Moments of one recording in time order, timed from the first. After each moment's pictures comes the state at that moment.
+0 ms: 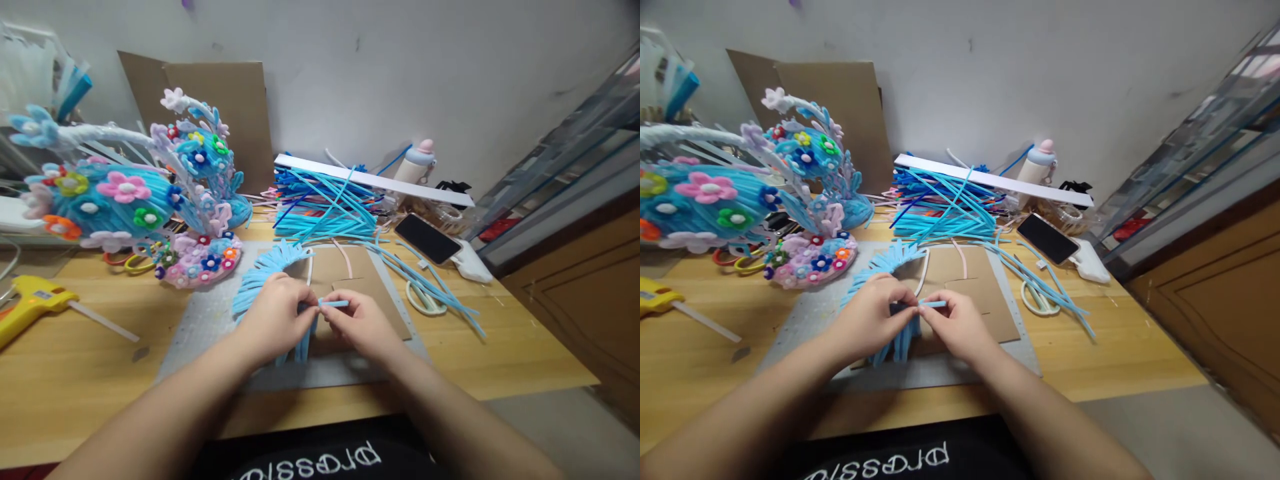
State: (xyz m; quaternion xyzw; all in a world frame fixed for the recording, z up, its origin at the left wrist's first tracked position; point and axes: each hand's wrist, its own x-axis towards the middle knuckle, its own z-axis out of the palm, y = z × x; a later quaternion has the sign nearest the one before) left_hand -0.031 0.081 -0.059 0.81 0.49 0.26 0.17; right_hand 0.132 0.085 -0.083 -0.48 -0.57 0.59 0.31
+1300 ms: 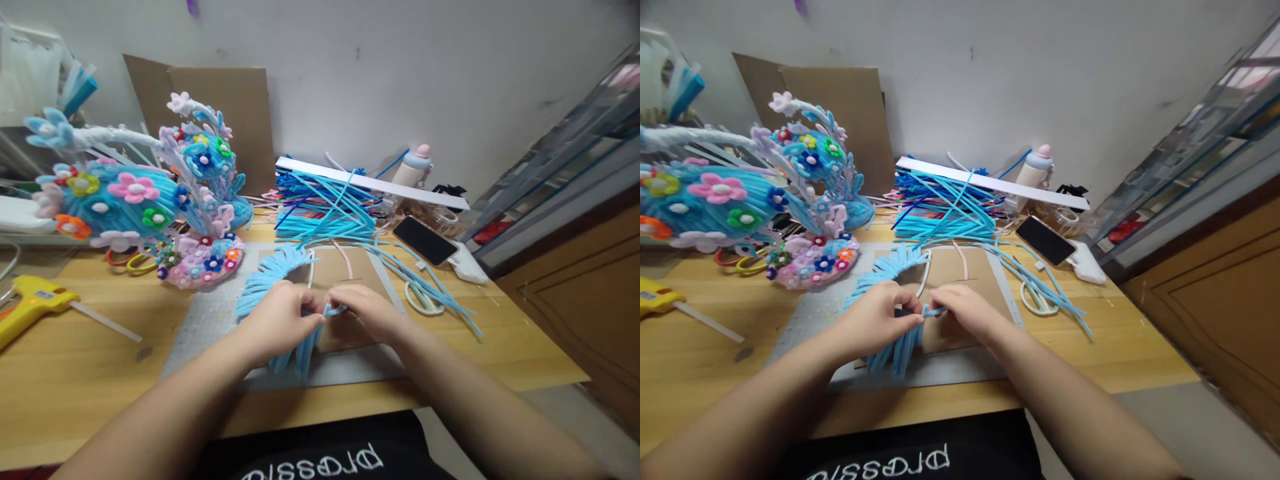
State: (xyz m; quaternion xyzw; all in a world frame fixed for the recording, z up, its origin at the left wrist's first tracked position) left_hand -0.035 0.079 -0.056 0.79 0.48 0.24 0.31; right_hand 0.145 0.108 -0.073 -0.40 -0.65 0.60 0.25
